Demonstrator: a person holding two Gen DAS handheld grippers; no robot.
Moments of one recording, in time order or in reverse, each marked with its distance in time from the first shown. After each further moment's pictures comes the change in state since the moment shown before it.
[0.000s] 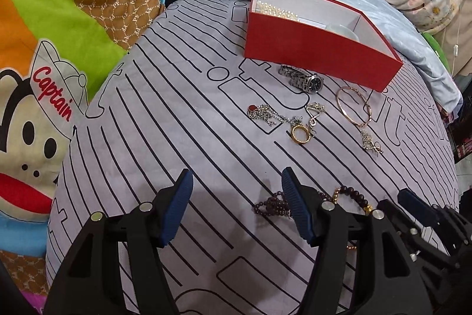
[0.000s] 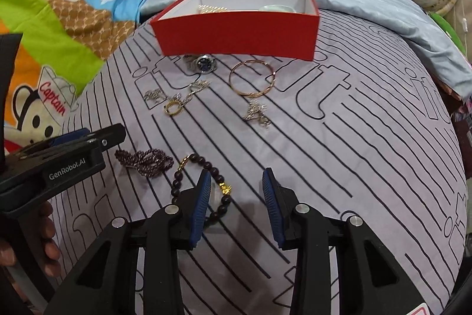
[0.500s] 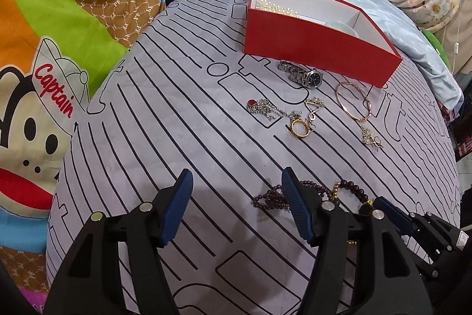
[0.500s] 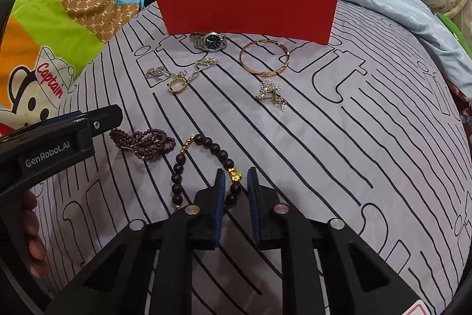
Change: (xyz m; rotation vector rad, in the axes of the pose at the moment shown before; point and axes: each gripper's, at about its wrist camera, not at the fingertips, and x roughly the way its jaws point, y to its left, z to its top) left arm -0.001 -0.001 -0.004 0.001 0.008 0.006; right arm 0.016 0.006 -0.012 -0.025 0.039 0.001
